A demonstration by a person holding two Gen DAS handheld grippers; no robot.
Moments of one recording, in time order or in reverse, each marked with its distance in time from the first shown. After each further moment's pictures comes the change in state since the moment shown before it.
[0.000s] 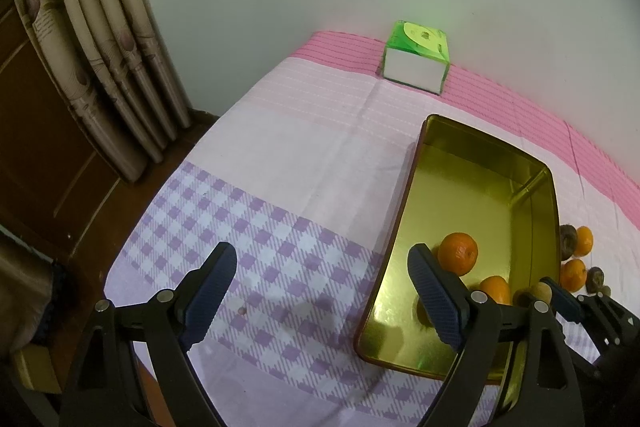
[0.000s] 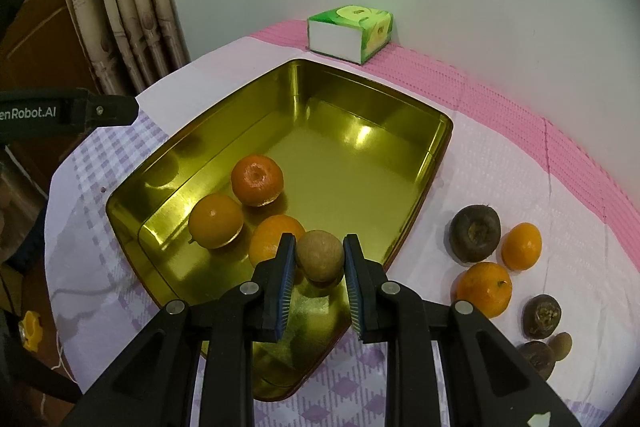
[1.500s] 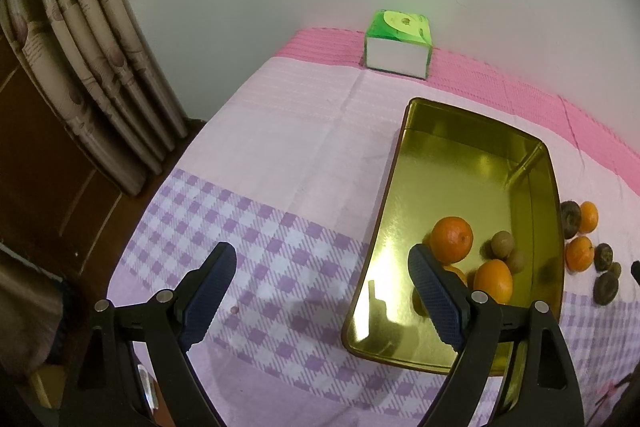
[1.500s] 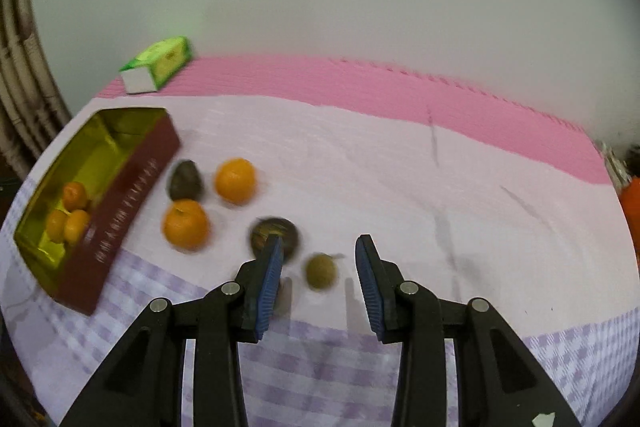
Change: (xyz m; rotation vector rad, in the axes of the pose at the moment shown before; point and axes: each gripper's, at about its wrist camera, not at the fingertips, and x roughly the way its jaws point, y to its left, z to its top) left arm 0.004 -0.012 -0.003 0.084 0.005 0.006; right arm -0.080 -0.183 -0.087 0.349 -0.030 -0.288
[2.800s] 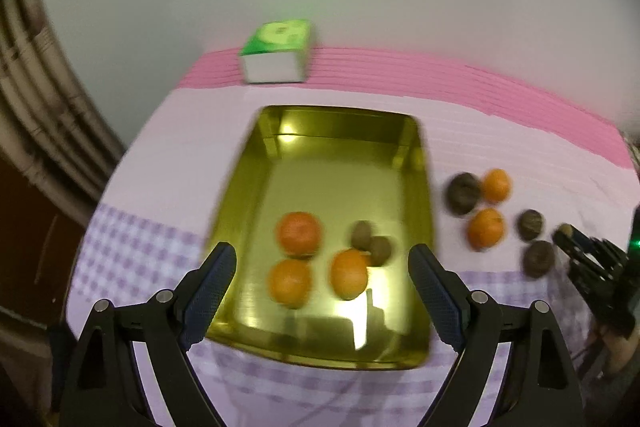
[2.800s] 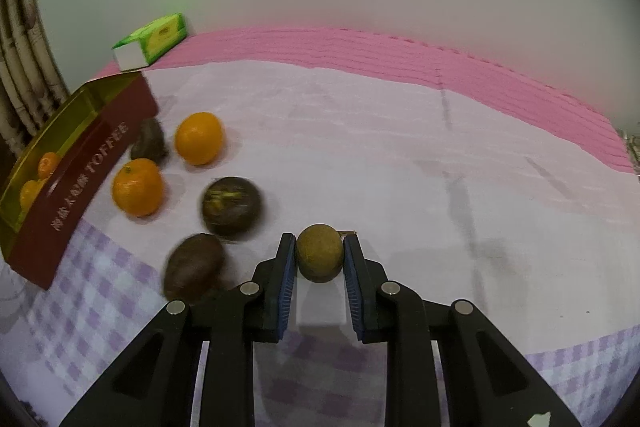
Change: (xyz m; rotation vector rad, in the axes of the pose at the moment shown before) left arm -0.033 -0.113 -0.013 0.200 -0.023 -0.176; right arm 0.045 -0.019 -0.026 -0.020 0.005 0.037
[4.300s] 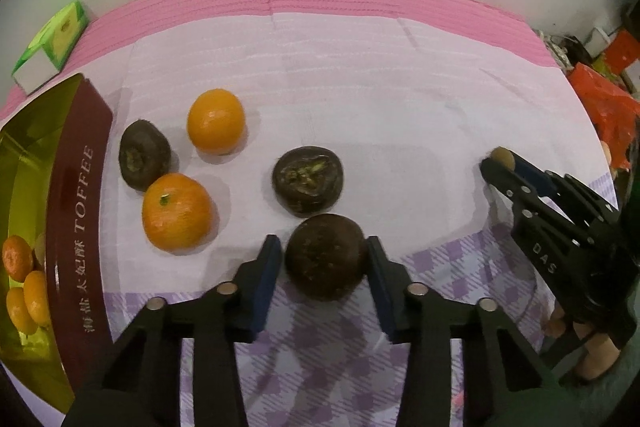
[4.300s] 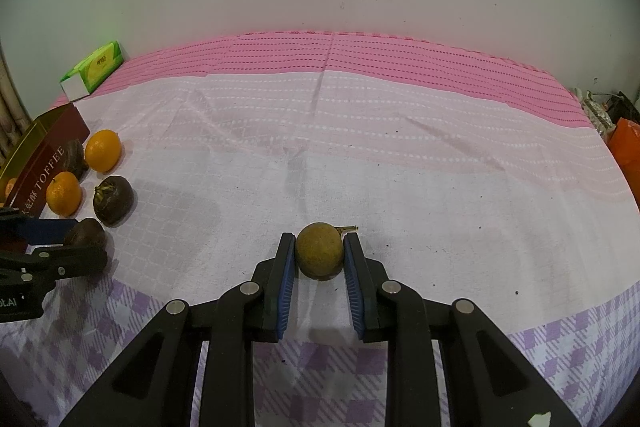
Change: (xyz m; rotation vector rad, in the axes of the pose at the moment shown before) left arm 0.083 -0.207 -0.016 0.241 0.200 -0.305; right arm -0.012 -0.081 -0.018 0.119 -0.011 -0.091
